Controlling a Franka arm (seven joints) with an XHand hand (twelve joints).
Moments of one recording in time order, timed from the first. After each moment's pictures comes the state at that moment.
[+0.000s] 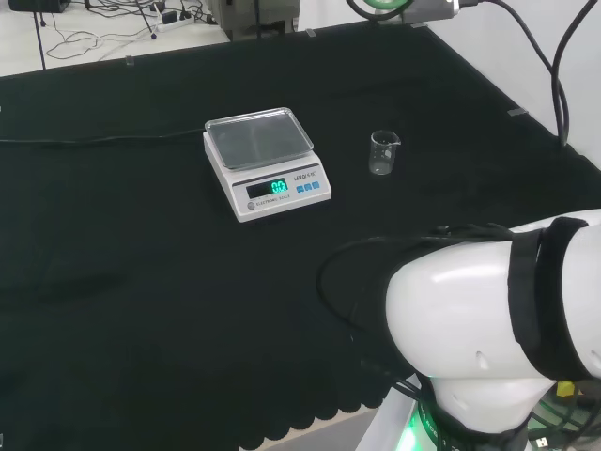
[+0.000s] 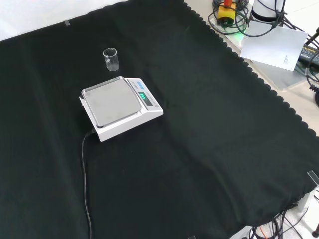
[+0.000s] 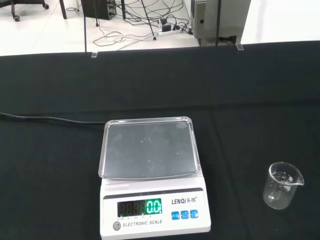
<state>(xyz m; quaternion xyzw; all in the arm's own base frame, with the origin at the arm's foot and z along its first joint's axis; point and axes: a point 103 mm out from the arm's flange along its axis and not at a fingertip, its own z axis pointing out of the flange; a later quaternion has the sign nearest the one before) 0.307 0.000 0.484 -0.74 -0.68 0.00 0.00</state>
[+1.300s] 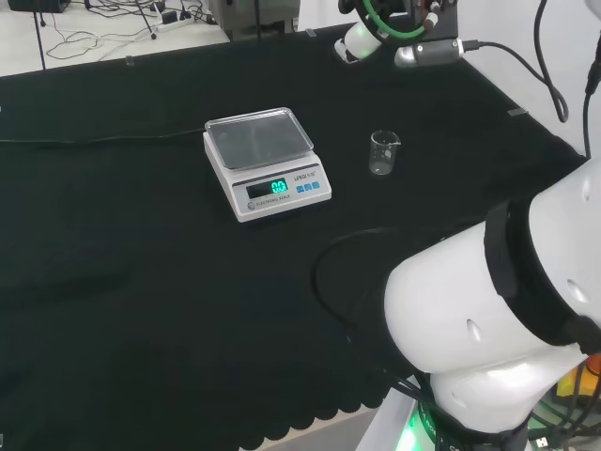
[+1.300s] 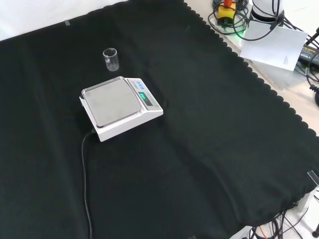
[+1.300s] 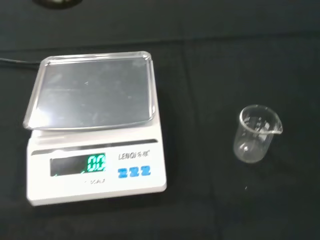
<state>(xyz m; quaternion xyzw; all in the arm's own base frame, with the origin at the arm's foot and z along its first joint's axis) 0.377 -0.075 0.376 -0.74 -0.67 0.06 0.05</state>
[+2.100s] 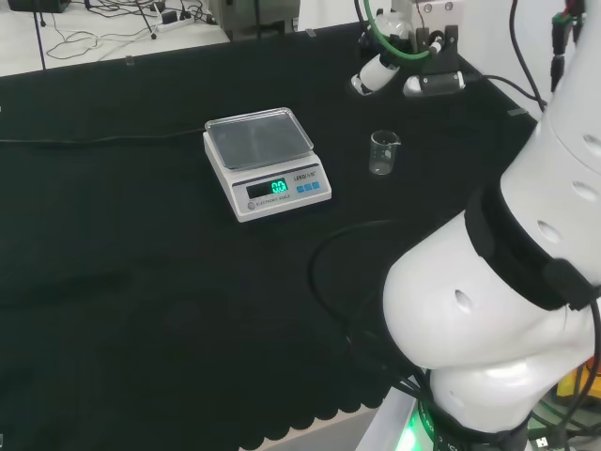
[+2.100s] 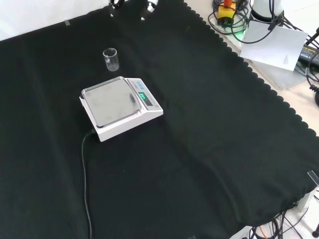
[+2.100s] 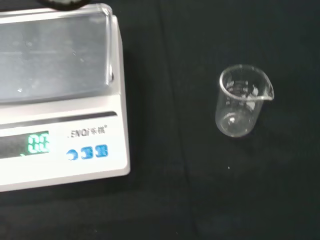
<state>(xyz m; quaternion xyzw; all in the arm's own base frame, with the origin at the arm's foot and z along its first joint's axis) 0.422 -0.125 0.291 -0.74 -0.66 0.08 0.10</state>
